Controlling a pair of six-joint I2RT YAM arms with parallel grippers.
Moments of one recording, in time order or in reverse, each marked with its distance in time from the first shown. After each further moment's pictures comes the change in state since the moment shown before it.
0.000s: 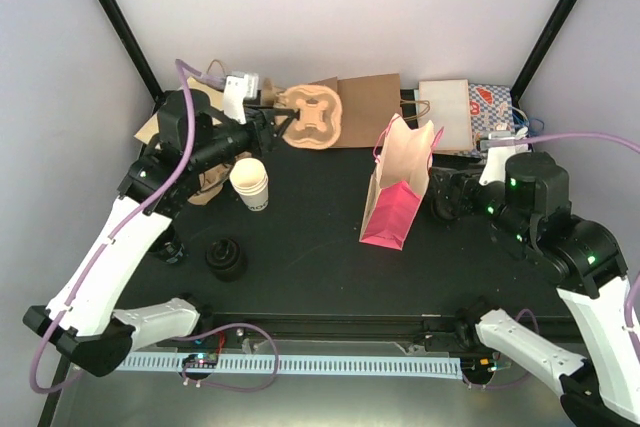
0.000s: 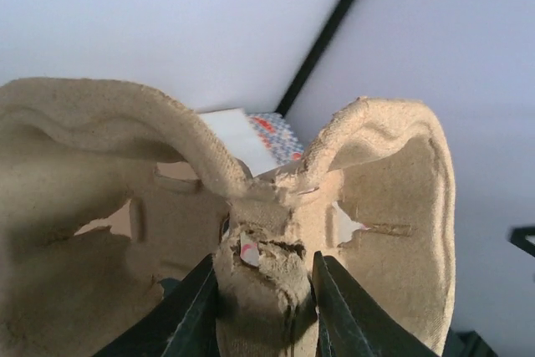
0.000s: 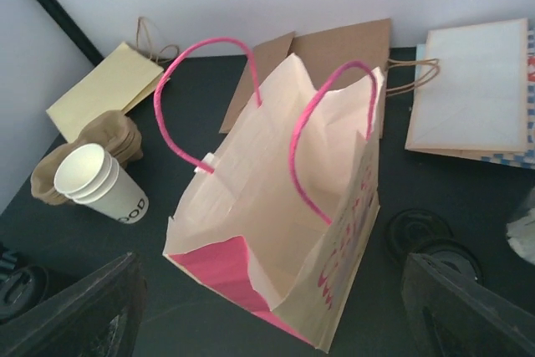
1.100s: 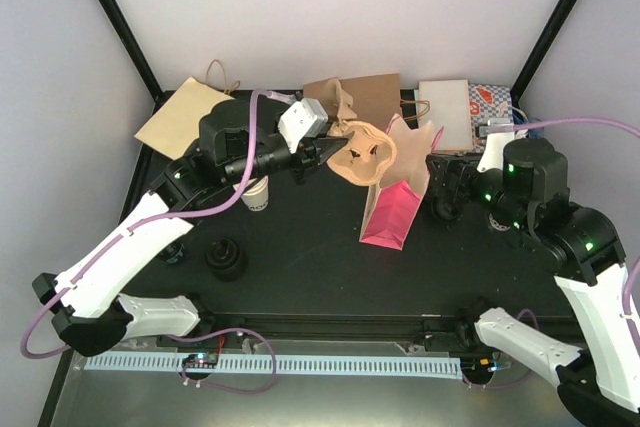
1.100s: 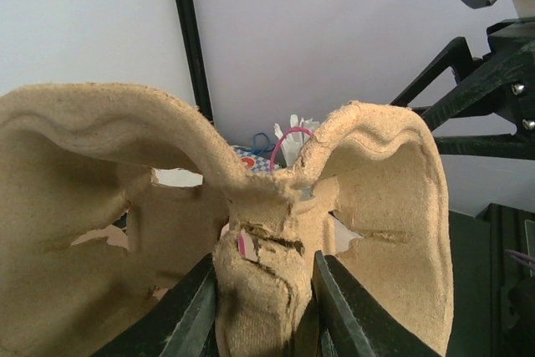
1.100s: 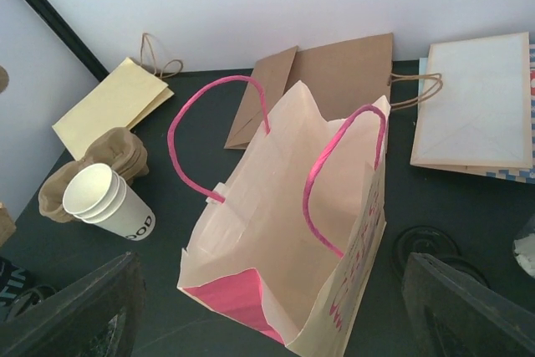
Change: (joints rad) left arm -0.332 0.080 0.050 0.103 -0.009 0.524; right arm 0.000 0.071 0.079 0.009 -0.010 0.009
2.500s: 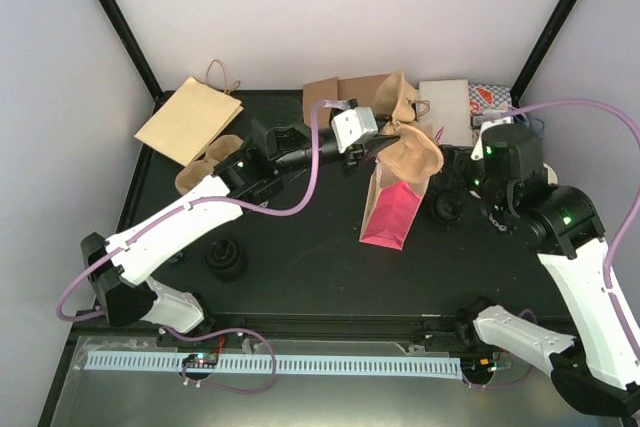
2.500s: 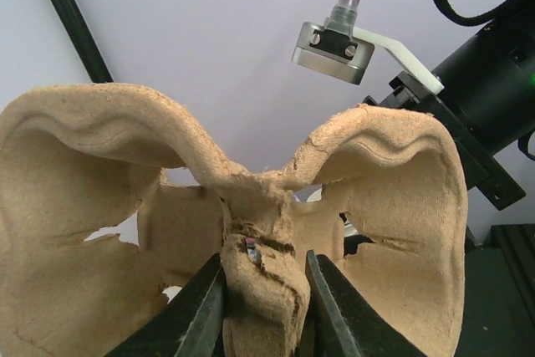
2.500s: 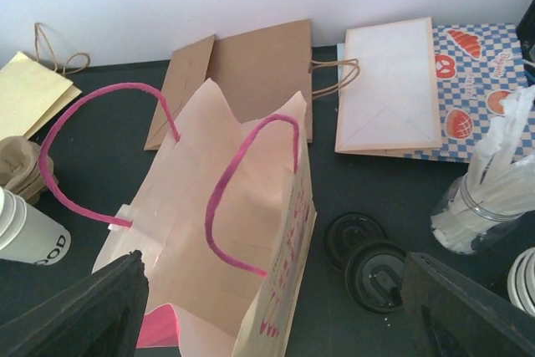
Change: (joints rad) left arm -0.073 0.203 -0.024 0.396 0.132 0.171; right arm -0.010 0.106 0.018 -0.039 0.164 0.009
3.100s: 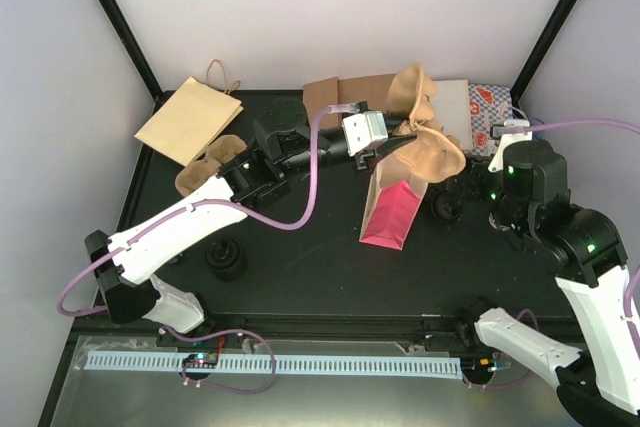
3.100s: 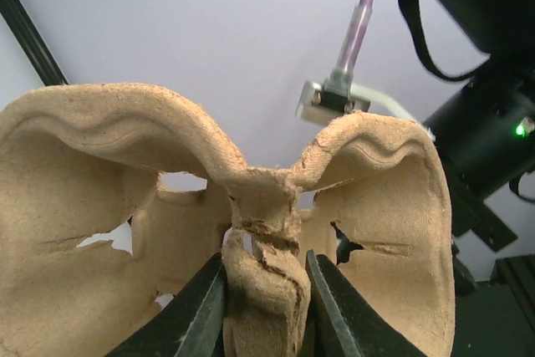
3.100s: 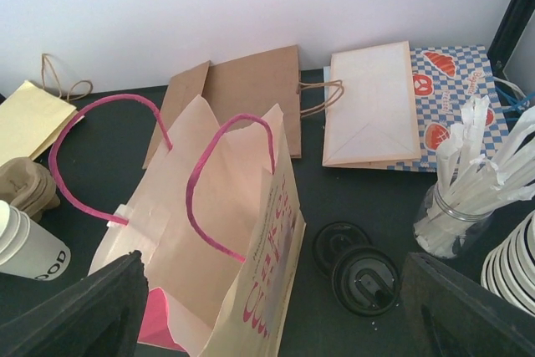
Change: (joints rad) left arm -0.071 0.033 0.069 0.069 -0.003 0.063; right arm -0.001 -0.104 -0.016 -0.012 0.047 0.000
